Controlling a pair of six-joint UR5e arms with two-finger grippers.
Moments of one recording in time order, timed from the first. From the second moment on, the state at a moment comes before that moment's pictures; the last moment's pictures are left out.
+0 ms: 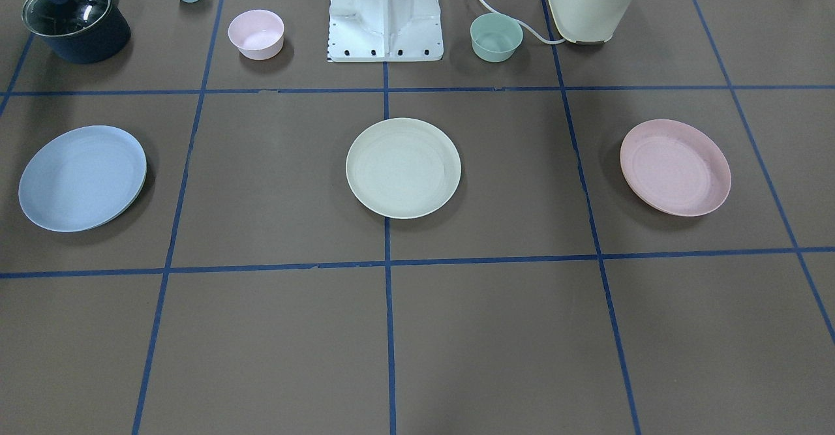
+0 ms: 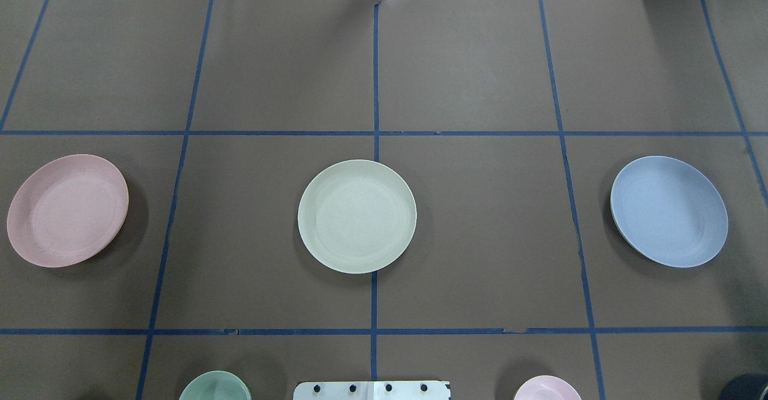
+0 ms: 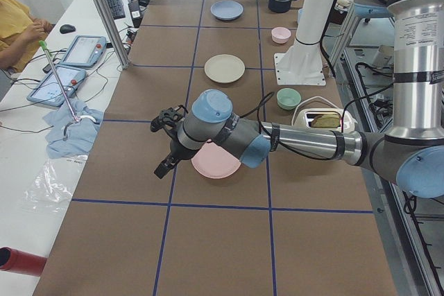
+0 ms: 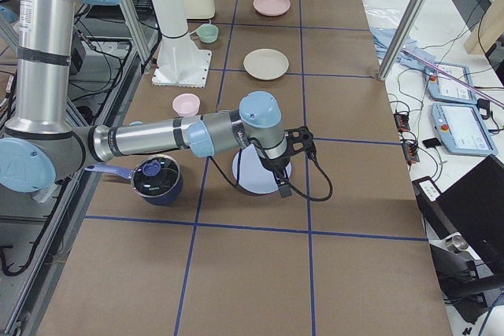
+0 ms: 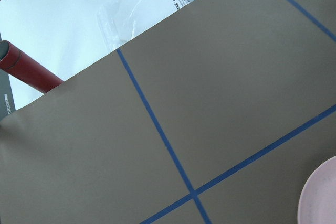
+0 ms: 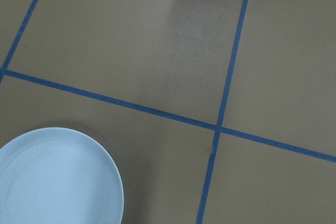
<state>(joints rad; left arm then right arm) -1.61 -1.46 -1.79 -2.14 -2.33 0.09 1.54 -1.73 1.92 -1.34 2.31 0.06</state>
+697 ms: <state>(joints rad) -1.29 -1.29 -1.72 -2.58 -2.29 -0.36 1.45 -1.75 1.92 -1.19 2.30 0.24</state>
